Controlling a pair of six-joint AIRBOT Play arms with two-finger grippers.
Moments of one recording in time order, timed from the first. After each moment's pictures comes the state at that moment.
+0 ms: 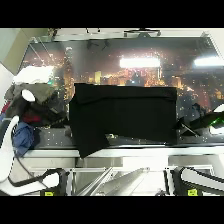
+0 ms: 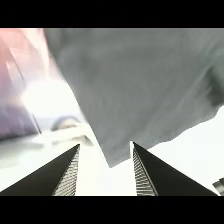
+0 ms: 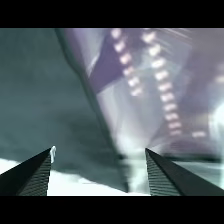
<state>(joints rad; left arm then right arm) 0.19 -1.33 0.93 1.18 -1.50 -1.40 -0.50 -1.35 0.74 -1.12 1.32 1.29</state>
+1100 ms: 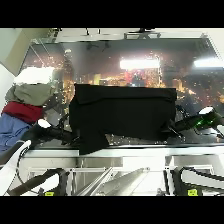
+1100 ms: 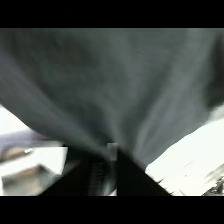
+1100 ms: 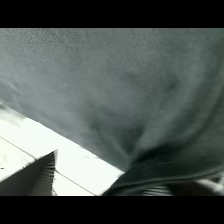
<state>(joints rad) 0.10 -1.27 0.50 0.91 -1.13 -1.24 -0.35 -1.41 0.67 -0.94 1.31 1.15</state>
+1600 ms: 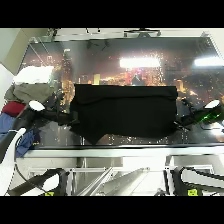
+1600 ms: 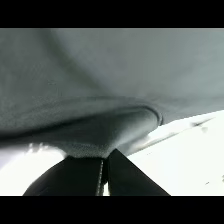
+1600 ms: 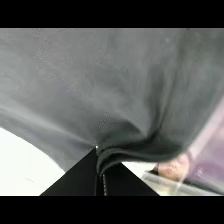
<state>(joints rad) 0.07 -1.24 0.84 0.90 -1.22 -1.27 -0.41 -1.41 0.83 -1.04 1.37 1.19</state>
